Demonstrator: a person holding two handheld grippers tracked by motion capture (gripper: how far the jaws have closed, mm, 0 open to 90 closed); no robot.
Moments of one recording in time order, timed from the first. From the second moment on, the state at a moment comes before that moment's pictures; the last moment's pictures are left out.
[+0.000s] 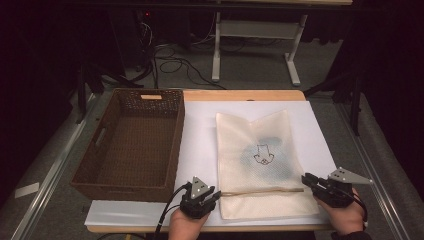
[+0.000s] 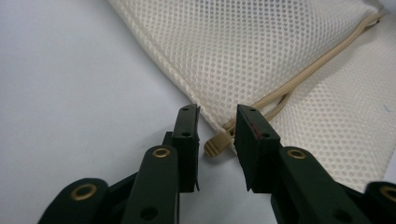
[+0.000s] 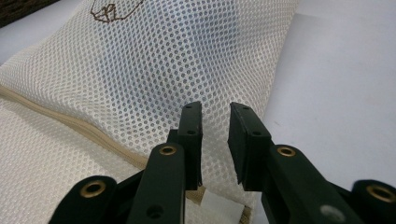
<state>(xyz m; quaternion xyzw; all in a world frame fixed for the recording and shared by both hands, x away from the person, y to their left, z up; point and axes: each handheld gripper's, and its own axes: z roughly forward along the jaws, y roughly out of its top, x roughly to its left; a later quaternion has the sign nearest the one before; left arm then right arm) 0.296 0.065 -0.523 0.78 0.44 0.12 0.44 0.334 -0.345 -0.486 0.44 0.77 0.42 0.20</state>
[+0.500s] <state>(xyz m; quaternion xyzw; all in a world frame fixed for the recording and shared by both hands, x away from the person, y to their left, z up) 0.299 0.062 -0.526 0.78 0.45 0.11 0.42 0.339 -0.335 -0.487 0.43 0.78 0.42 0.19</state>
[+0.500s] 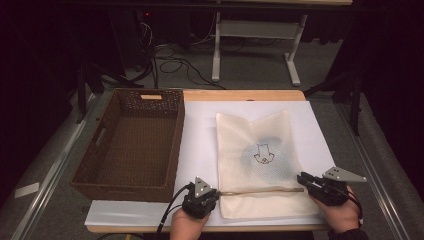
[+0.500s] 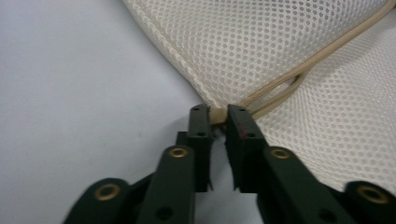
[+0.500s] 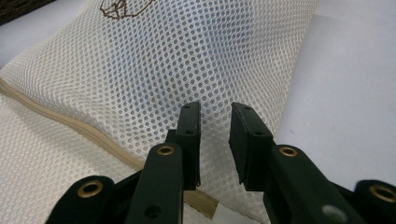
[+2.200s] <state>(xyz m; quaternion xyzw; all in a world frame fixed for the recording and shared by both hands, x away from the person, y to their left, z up) 0.293 0.048 -0.510 0.78 0.43 0.12 0.45 0.339 -0.333 -0.487 0.42 0.78 0.42 0.19</state>
